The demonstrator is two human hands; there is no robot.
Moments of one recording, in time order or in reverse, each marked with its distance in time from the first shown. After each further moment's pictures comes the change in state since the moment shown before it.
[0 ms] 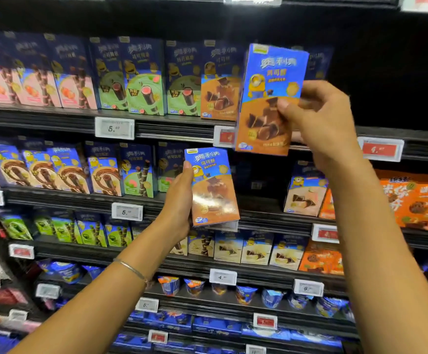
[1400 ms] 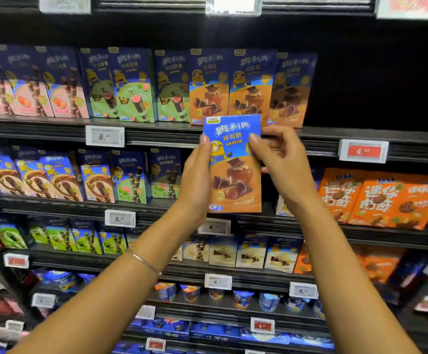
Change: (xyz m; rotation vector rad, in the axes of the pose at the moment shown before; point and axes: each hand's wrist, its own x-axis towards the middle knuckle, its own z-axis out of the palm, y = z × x) left_hand -0.026 0.031 0.065 -0.042 -0.120 0.272; right_hand -0.039 0.040 0.010 0.038 -0.081 0.060
